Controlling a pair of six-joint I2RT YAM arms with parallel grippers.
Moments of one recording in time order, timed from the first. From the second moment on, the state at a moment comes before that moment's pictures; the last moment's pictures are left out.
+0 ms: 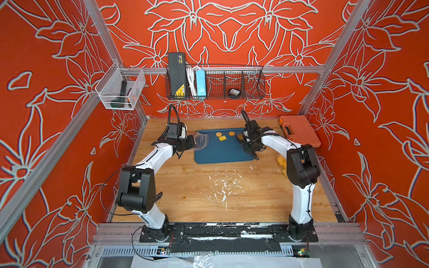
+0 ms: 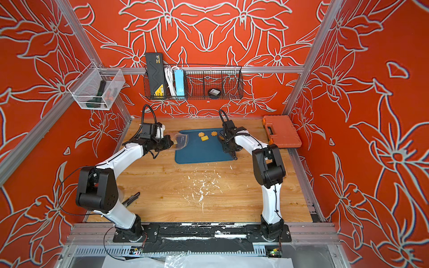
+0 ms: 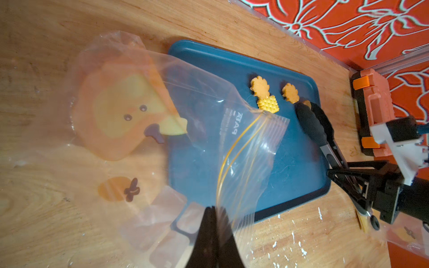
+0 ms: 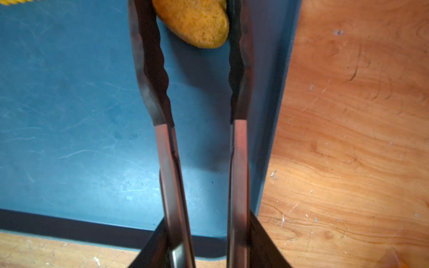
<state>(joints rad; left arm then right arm) -0.09 1.63 1.17 -0.35 0.32 -0.42 0.39 2.04 1.59 -0.79 0.04 0.11</state>
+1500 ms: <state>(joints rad) -0.11 1.66 1.17 -0.34 0.41 -0.42 0.64 1.91 1.58 -0.77 -0.32 -0.05</state>
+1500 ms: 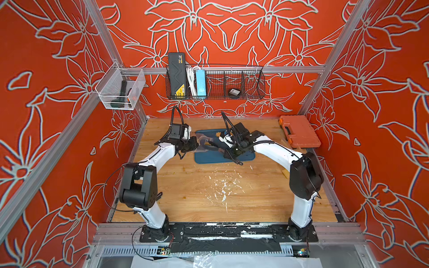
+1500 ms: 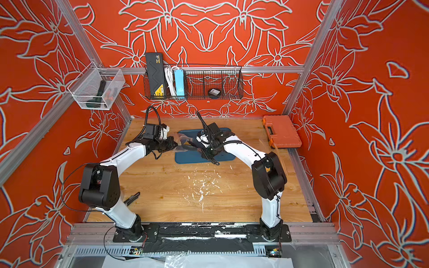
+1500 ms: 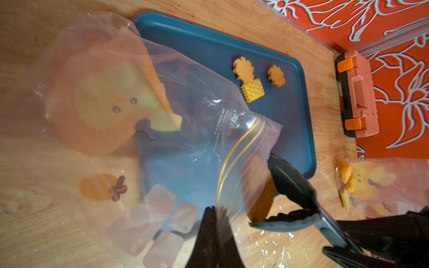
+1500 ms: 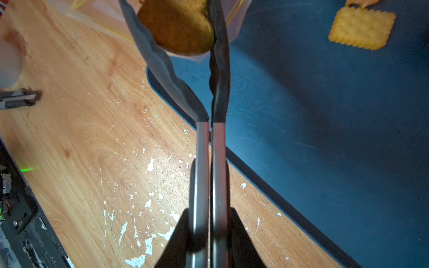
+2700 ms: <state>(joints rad) -0.09 1.63 1.14 -0.33 0.35 -0.43 0.57 1.71 1.34 -0.68 -0.05 0.01</state>
